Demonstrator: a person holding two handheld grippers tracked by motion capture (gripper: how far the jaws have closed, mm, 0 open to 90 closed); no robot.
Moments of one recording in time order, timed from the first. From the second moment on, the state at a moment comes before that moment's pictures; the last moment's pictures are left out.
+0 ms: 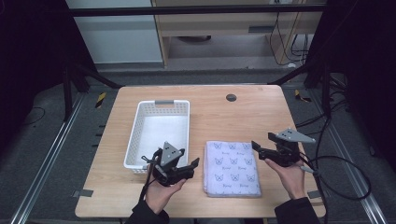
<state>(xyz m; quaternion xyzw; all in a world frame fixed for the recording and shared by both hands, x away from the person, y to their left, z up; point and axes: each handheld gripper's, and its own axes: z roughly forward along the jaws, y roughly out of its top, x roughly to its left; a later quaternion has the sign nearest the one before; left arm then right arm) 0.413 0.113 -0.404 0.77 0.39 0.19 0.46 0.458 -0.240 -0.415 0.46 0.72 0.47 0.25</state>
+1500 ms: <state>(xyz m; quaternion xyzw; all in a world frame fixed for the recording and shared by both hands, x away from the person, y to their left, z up) 0.401 0.064 -0.474 0.81 0.40 0.17 0.39 0.472 -0.230 -0.451 0.46 0.75 0.42 0.22</state>
